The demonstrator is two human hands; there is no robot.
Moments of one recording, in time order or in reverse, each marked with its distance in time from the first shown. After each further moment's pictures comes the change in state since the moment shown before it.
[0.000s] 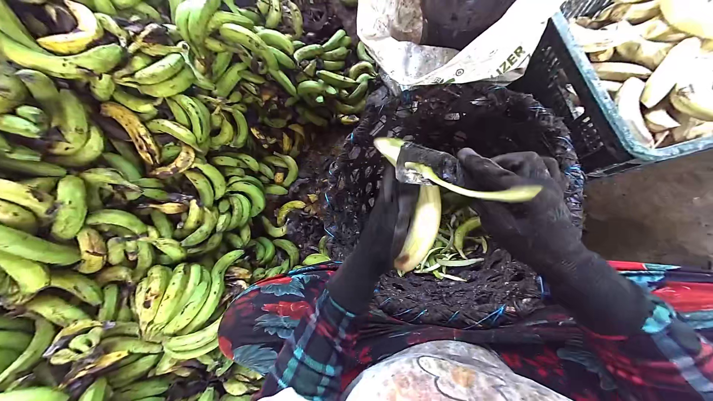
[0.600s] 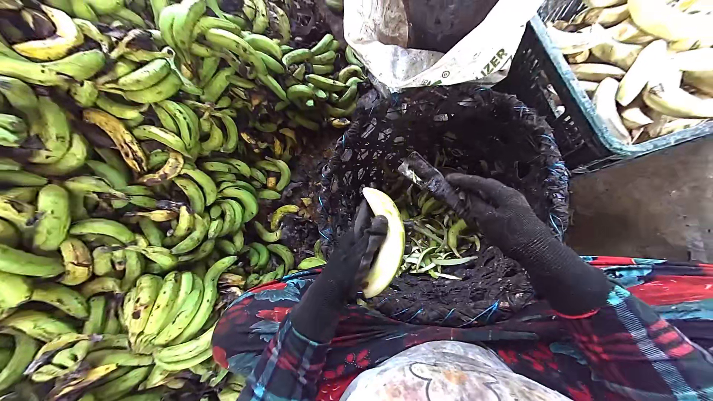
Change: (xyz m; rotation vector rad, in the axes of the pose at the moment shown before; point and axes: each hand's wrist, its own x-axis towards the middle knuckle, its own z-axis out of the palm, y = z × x) left_hand -0.036 -0.022 -0.045 -0.068 -0.171 -0.286; right_hand -0.003 0.013 0.011 0.299 -0.288 0.461
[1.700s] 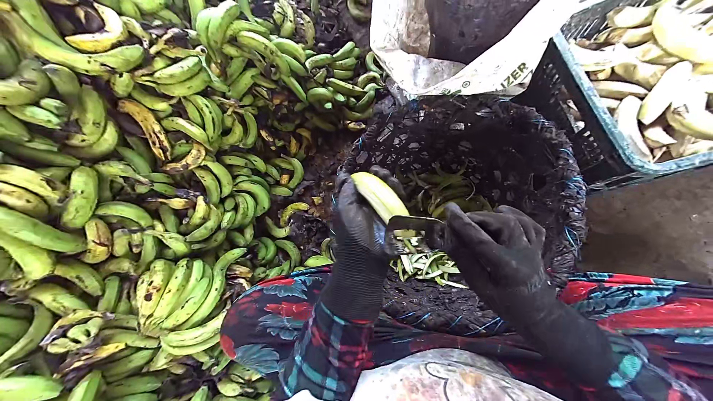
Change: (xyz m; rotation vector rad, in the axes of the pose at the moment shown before) left_hand 0.026 0.049 0.031 -1.002 0.273 0.195; right_hand -0.049 -0.010 0.040 -0.366 0.410 -0.635
